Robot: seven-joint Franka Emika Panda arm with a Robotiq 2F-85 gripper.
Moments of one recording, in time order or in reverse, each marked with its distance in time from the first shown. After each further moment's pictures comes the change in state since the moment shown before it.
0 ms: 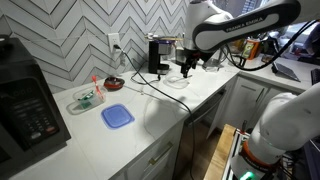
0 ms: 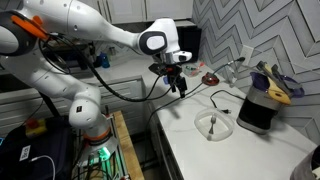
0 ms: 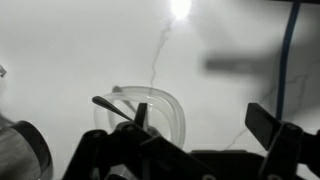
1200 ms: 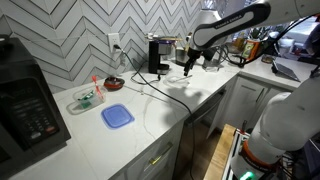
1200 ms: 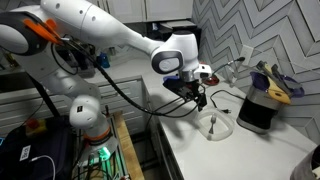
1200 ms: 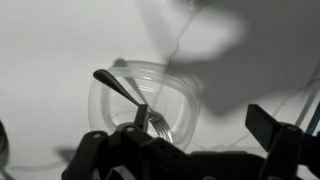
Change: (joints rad) arm 0.024 0.178 -0.243 0.052 0.165 0.233 -0.453
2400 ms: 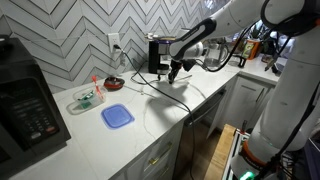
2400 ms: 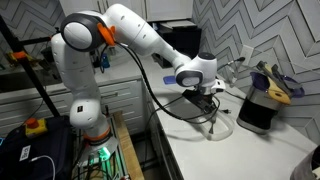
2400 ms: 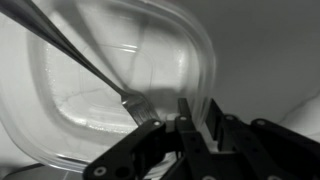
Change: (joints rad) arm 0.007 0.422 0.050 0.213 0.277 0.150 -0.125
